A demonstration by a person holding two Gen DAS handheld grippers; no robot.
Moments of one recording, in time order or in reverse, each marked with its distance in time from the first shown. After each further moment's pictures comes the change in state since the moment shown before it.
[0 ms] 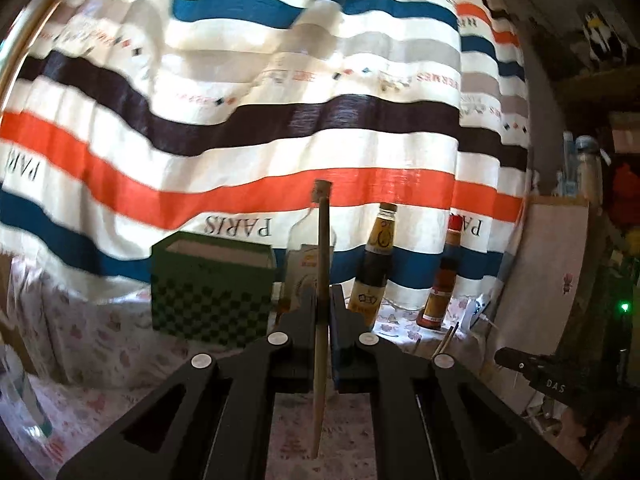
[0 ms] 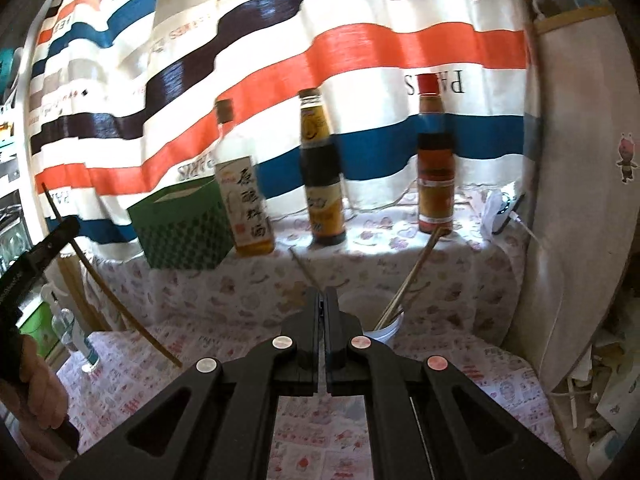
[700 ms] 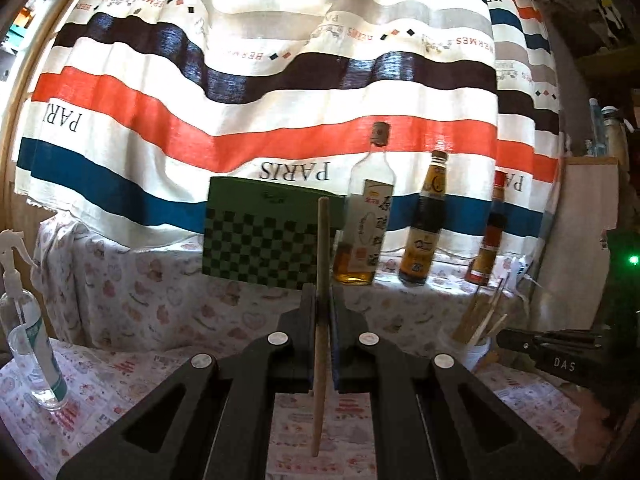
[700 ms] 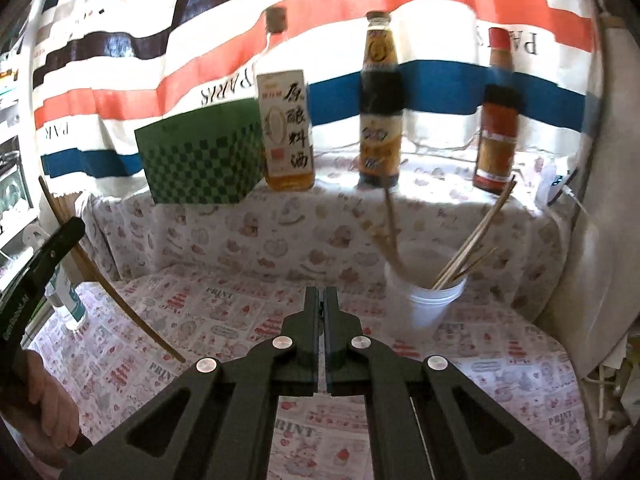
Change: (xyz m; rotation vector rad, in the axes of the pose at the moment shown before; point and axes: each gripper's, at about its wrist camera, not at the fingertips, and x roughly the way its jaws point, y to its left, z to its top) left arm -0.008 0.052 -0.078 -0.019 0.048 0.105; right arm 0.056 0.063 -0.045 -0.093 0.139 0.014
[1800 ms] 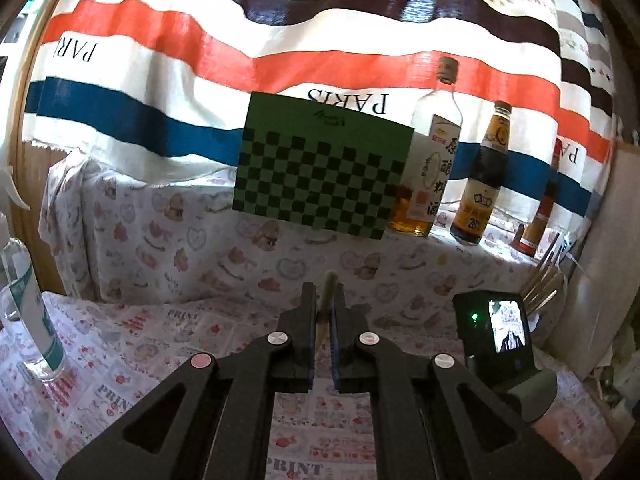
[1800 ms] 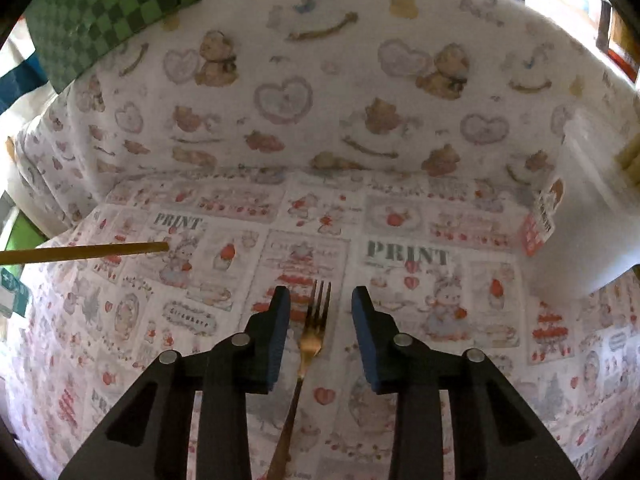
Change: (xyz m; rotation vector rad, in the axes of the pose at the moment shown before) left arm 0.057 0.044 -0.027 -0.073 0.187 0.110; right arm 0.220 0.054 -0.040 0.039 0.450 -0.007
